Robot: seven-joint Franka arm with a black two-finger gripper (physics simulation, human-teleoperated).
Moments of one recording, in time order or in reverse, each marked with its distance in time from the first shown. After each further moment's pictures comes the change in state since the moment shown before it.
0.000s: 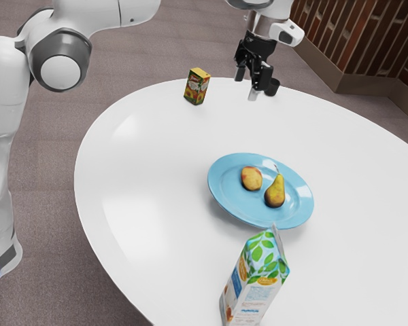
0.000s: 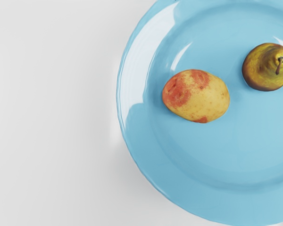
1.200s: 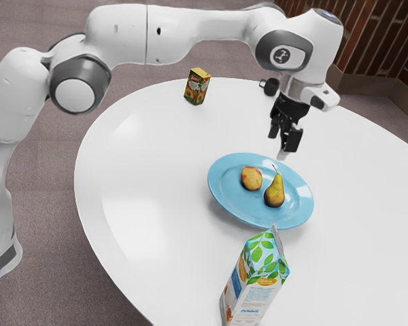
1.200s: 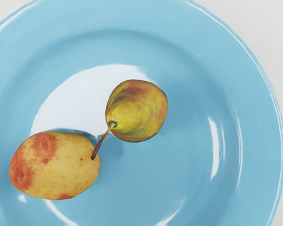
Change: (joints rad) arm -0.111 0.172 -0.106 0.032 0.004 0.138 0.006
